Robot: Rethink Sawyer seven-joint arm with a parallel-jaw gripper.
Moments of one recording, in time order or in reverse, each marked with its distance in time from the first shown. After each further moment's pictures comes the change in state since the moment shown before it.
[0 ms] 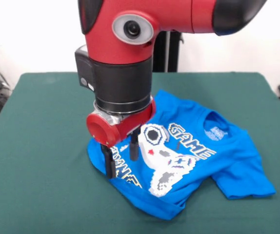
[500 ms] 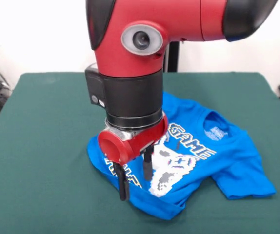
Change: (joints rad) arm -0.006 0.001 0.024 -0.039 0.061 0.086 0.000
